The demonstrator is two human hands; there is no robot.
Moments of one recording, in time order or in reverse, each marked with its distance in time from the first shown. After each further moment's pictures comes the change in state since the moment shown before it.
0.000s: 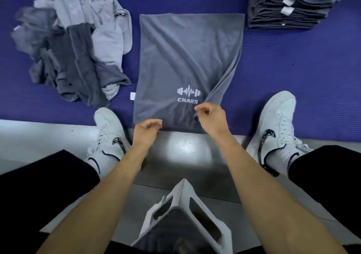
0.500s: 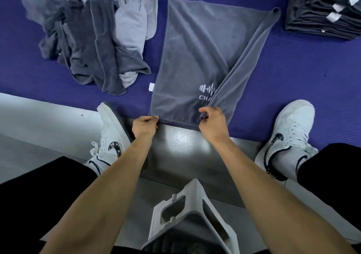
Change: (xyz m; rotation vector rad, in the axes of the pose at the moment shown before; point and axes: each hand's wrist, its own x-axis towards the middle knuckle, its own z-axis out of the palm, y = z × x) left_hand 0.054 -0.034 -0.039 -0.101 0.269 -0.314; right_hand 0.001 -0.014 0.067 -0.385 -0.105 -0.036
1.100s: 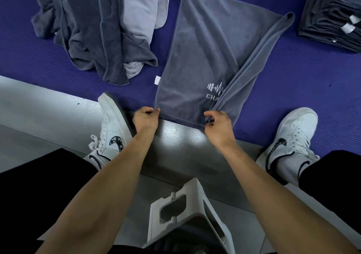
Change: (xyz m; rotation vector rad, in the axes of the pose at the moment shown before) left_hand 0.025 -0.006 0.000 0.047 0.016 0.086; right_hand 0.000 0.006 0.013 -0.083 -0.016 -0.004
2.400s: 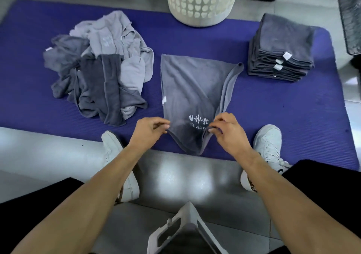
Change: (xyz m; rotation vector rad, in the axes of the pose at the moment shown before) left_hand -0.083 0.093 -0.053 0.218 -0.416 0.836; right_hand -0.030 0.009 -0.112 -0.193 0.296 -0.509
